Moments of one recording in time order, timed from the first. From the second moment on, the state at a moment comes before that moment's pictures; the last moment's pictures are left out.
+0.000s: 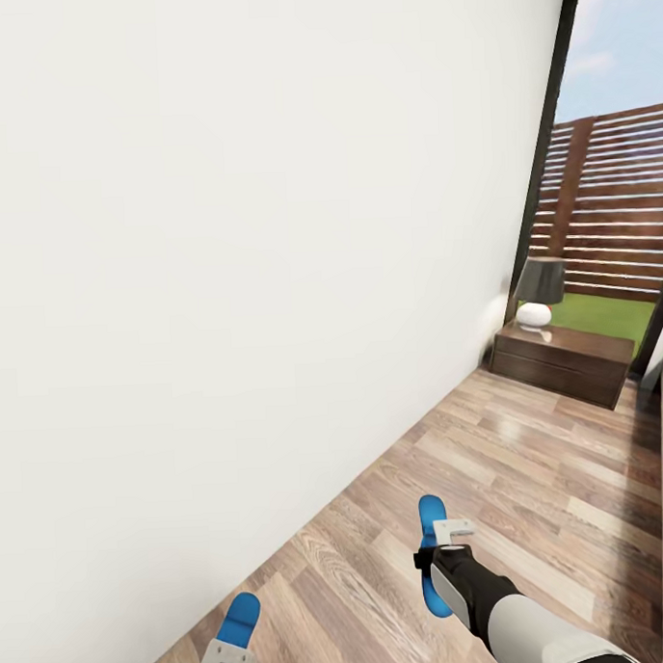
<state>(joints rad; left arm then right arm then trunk) -0.11 0.16 -0.41 -1.00 0.21 0.52 0.14 -0.67 0.08 0.16 -0.25 -0.13 0.24 -0.29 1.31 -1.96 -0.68</state>
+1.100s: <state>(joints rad) -0.11 0.16 -0.41 -0.86 0.21 0.43 0.13 -0.67 0.08 0.16 -0.25 -0.13 0.23 -0.29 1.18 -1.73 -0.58</state>
